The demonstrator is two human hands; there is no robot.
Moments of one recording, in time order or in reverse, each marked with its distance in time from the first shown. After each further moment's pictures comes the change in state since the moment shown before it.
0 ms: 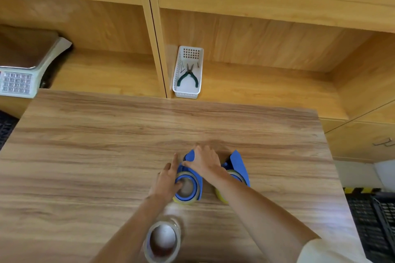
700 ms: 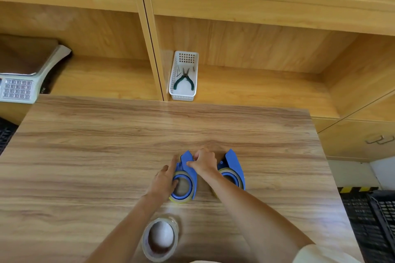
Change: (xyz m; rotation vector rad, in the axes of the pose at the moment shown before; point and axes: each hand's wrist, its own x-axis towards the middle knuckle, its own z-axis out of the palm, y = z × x) left_hand -0.006 -0.003 0.004 -0.114 -0.006 0.036; right_hand -0.010 0.011 0.015 0.394 -0.001 0.275
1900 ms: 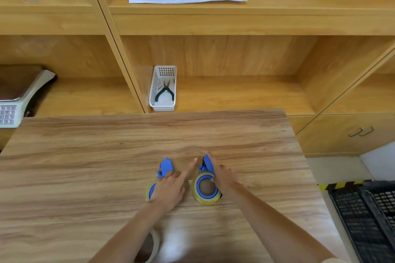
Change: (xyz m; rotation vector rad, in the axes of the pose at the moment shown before) left_hand -0.024 0.088 0.016 0.337 0.156 0.331; right_hand -0.023 0.116 -0.076 -0.457 -0.004 -0.146
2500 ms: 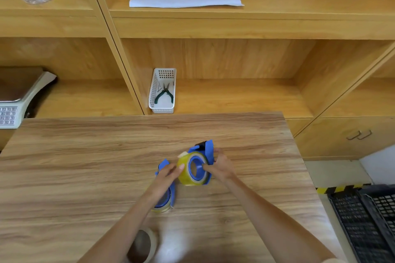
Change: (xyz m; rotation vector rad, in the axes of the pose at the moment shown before) left_hand 0.009 -0.007 -0.021 -1.166 -0.081 -0.302; right_hand 0.014 -0.006 -0.024 0.763 0.125 0.101
